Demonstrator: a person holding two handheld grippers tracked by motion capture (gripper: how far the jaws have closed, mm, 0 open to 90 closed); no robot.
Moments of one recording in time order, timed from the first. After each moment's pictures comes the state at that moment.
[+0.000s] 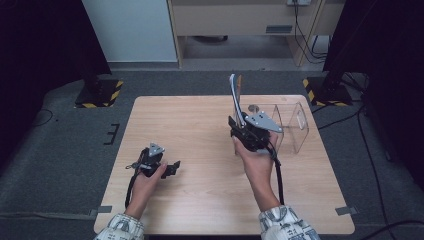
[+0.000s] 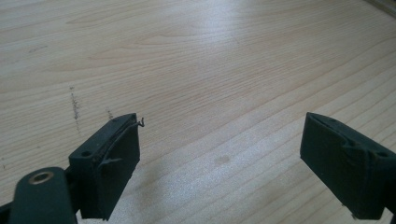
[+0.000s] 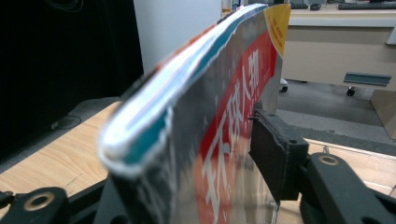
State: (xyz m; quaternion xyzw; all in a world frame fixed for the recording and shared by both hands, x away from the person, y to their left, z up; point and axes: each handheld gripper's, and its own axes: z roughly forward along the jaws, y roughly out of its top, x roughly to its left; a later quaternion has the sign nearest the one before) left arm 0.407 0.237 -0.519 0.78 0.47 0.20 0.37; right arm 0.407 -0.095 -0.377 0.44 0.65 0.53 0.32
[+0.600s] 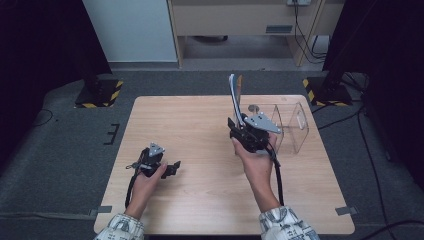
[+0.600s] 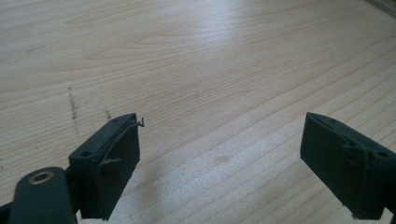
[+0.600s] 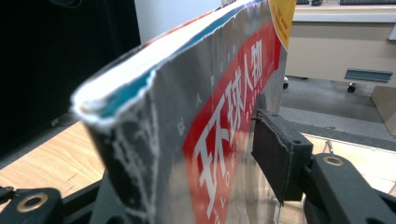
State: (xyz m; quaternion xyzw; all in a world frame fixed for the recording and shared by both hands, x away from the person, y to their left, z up) left arm 0.407 0.237 -0.519 0.78 0.47 0.20 0.37; right arm 0.407 -0.093 -0.380 0.44 0.65 0.53 0.32
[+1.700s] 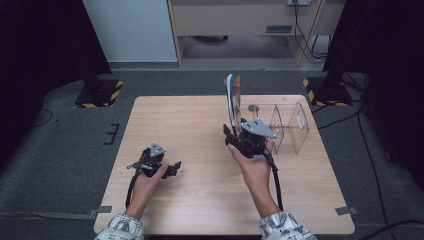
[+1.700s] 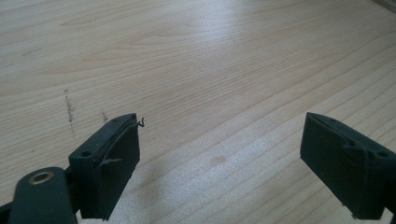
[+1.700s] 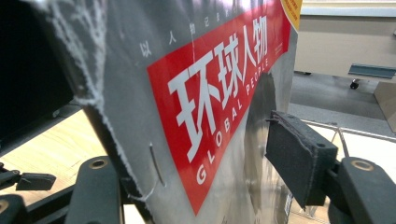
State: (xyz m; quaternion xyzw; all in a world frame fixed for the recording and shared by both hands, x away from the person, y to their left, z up) left arm 0.407 0.234 -0.519 0.78 0.46 0.20 0.36; right arm 0.399 -0.087 -0.392 0.44 0.66 0.52 0.31
